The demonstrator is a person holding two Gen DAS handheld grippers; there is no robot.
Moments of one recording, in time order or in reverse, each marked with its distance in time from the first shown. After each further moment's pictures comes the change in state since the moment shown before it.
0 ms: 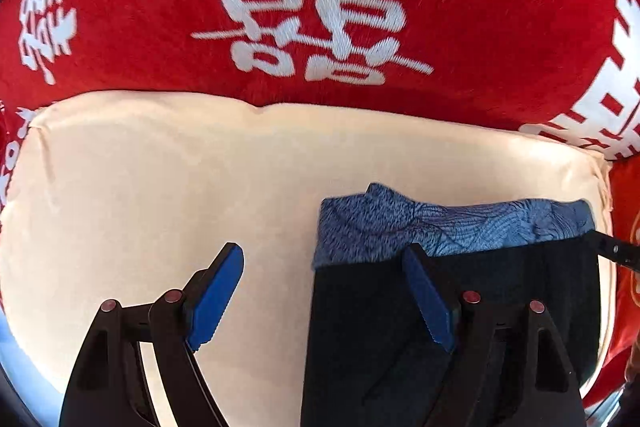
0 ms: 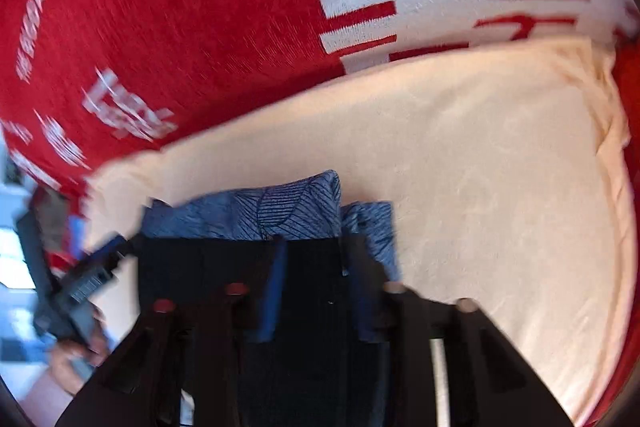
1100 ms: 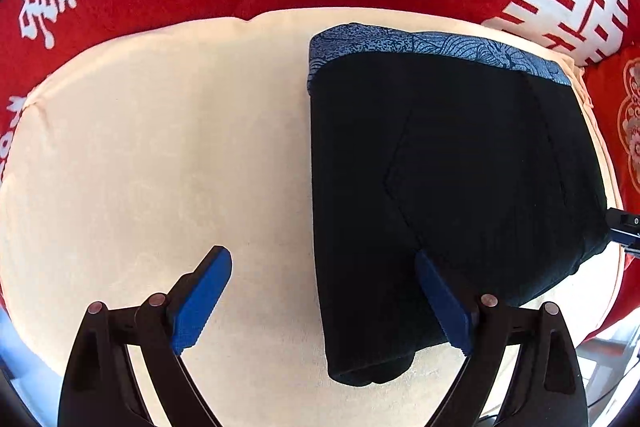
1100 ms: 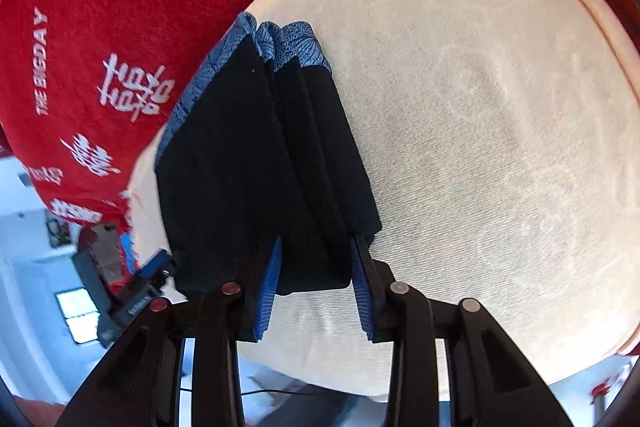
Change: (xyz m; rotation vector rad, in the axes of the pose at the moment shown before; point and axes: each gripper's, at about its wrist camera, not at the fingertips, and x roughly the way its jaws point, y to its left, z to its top) left arm -0.026 0.026 -0.101 0.148 0.083 -0.045; right arm -0.024 -0.046 -0.132 0.309 0.085 0.198
